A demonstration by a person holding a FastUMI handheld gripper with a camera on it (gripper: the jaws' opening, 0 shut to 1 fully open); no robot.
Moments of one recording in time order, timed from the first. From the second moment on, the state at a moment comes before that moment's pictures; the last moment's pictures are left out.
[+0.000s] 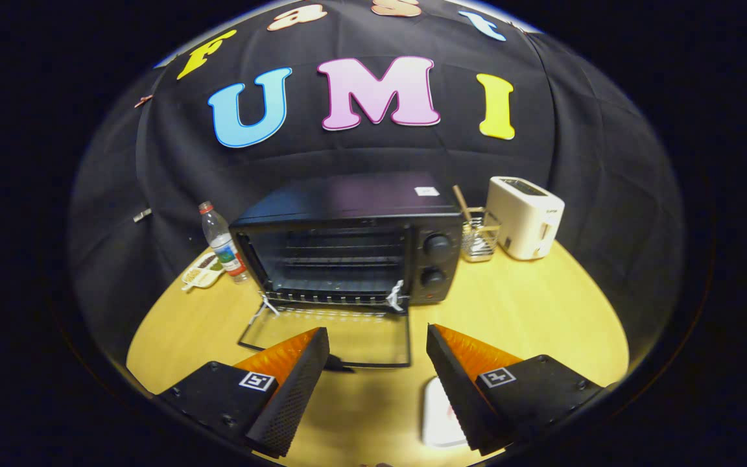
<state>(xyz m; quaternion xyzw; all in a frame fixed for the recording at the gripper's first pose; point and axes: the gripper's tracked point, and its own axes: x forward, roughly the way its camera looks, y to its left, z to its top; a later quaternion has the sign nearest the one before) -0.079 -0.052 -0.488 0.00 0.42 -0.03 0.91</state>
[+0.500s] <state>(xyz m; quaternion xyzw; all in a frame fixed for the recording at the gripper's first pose) -0.149 -0.190 -0.514 0.00 0.52 -0.02 0.86</state>
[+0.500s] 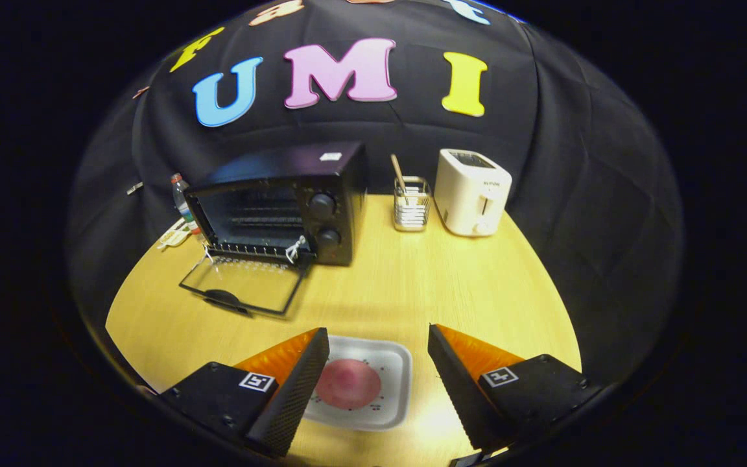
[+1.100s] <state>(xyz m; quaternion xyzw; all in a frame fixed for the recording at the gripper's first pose) -0.203 -0.207 -0.593 0.10 0.67 -0.03 0.74</state>
